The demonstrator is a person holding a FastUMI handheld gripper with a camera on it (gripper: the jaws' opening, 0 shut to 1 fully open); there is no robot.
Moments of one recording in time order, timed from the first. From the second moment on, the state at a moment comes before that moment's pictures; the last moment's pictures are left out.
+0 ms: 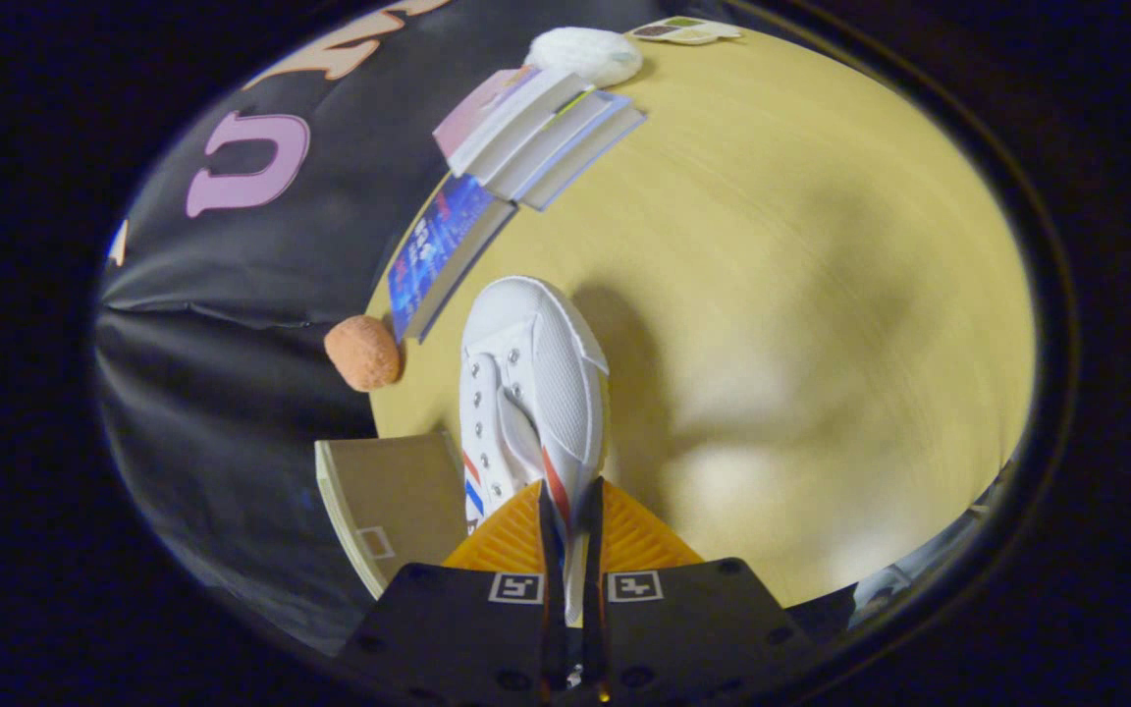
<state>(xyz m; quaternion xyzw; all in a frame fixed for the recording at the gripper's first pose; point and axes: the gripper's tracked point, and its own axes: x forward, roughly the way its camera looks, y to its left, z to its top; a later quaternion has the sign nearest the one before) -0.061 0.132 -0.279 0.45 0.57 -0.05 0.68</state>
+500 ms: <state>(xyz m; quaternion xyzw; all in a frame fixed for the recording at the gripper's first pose) -0.004 0.303 -0.149 0.45 0.54 0.11 0.71</state>
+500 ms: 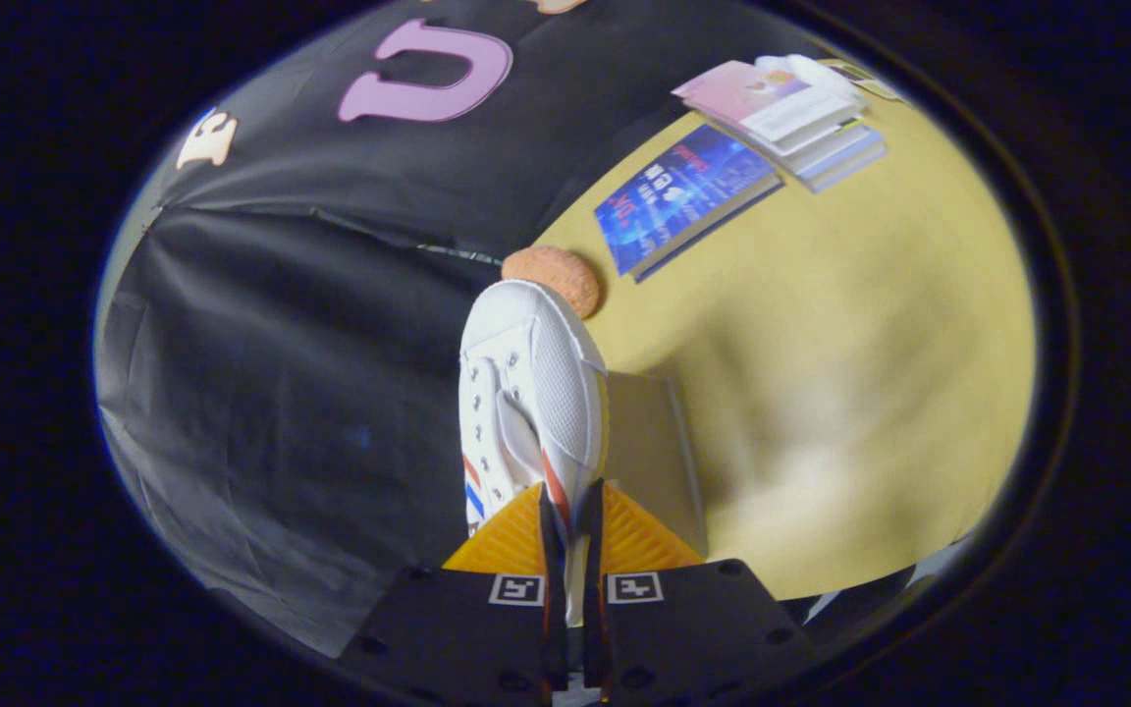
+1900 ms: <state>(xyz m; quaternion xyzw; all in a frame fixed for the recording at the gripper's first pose) -0.007 0.365 -0.195 0.34 0.55 0.05 0.77</state>
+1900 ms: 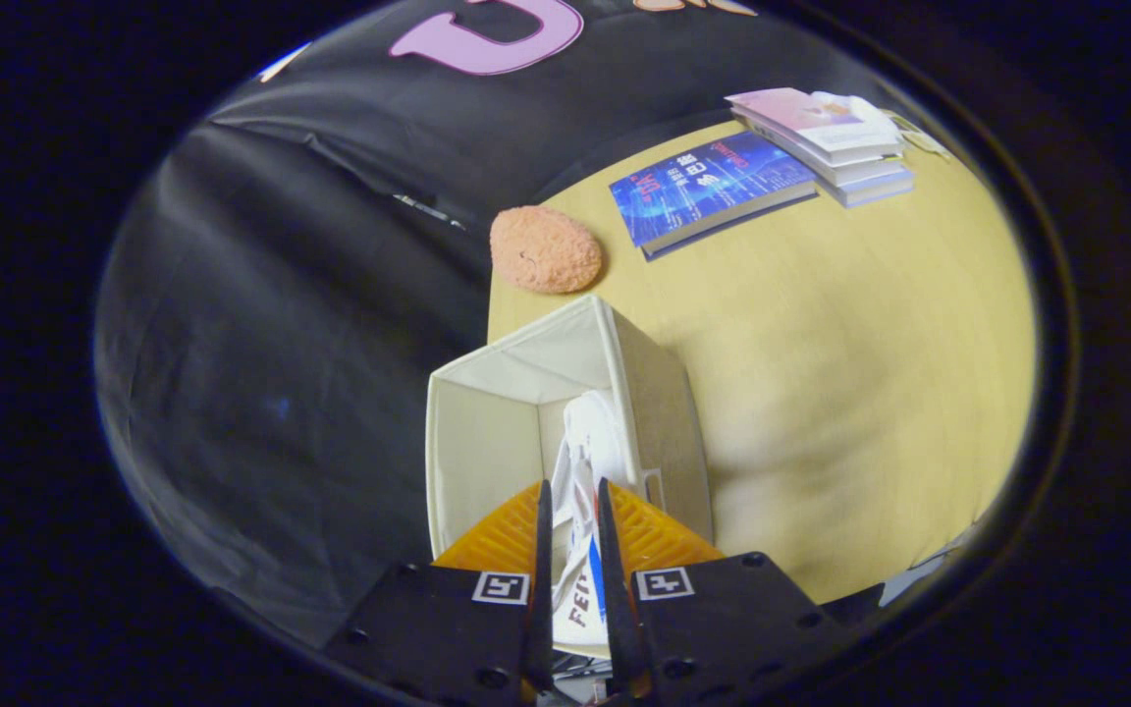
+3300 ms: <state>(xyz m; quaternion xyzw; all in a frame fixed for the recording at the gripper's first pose) 0.088 0.122 0.082 0.05 0.08 -0.04 0.99</state>
